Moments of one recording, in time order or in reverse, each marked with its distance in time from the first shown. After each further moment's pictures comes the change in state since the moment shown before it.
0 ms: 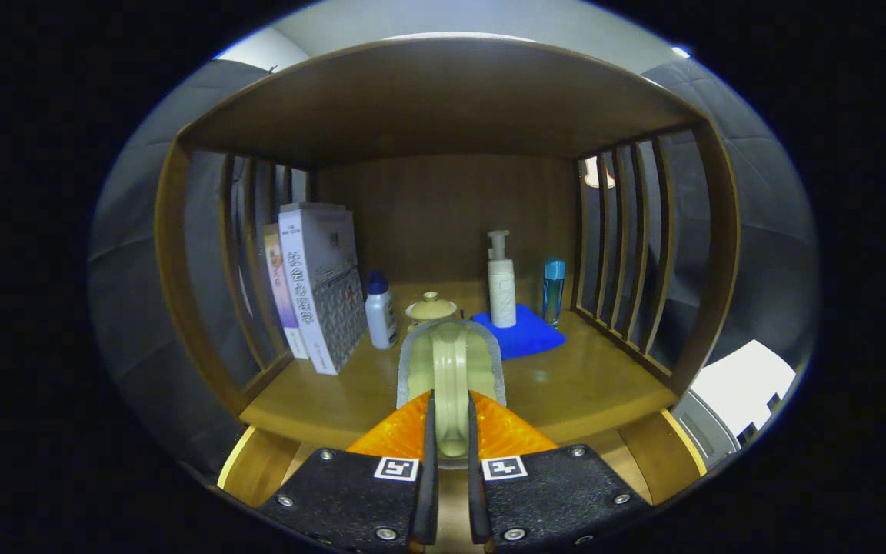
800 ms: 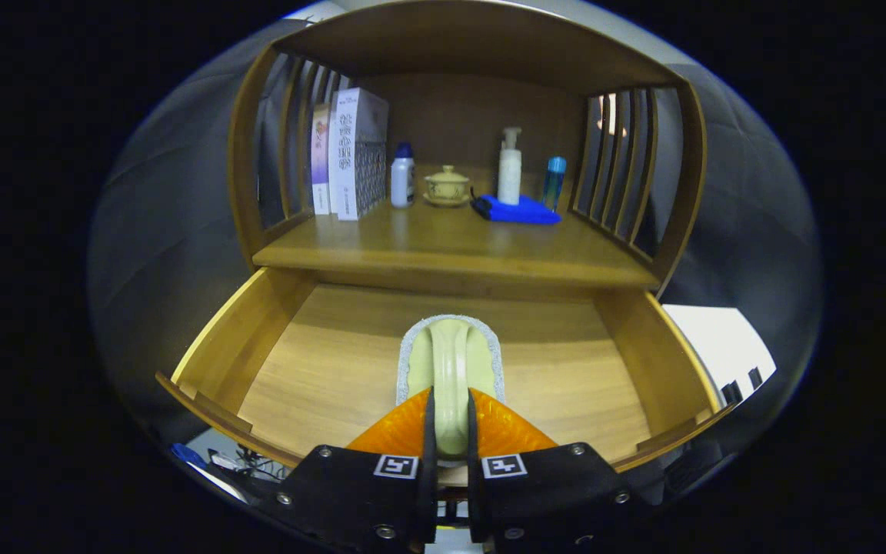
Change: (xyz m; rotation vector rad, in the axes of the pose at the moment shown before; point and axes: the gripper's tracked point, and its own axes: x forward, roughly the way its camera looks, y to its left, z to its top) arm -0.115 0.002 -0.145 -0.147 0.276 -0.030
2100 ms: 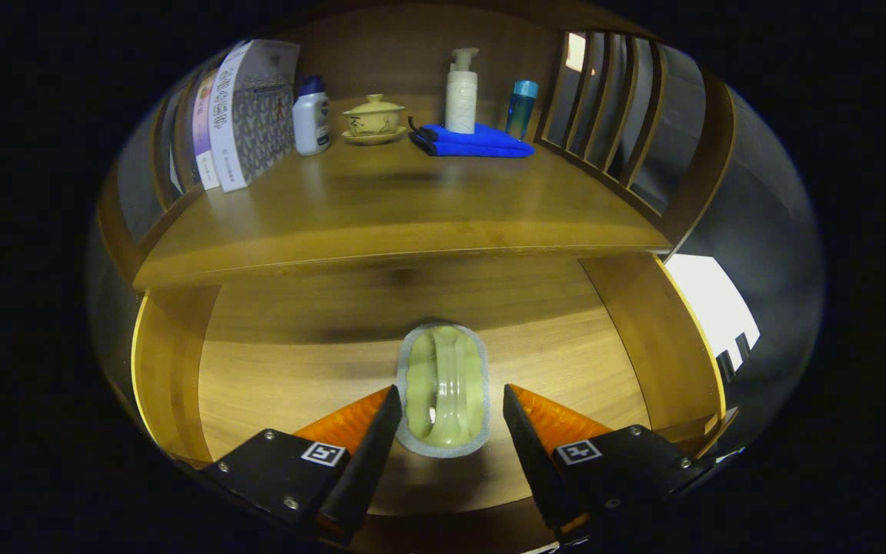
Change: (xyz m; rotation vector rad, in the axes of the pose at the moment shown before) arm 0.095 -0.030 -0.018 0.150 0.356 -0.166
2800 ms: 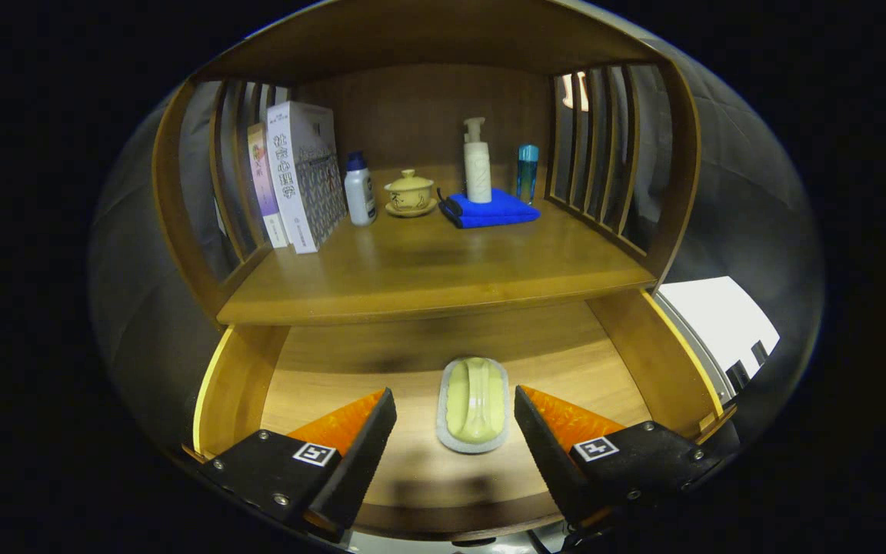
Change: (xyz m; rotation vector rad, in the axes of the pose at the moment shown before) arm -0.067 0.020 0.019 0.006 -0.213 0.116
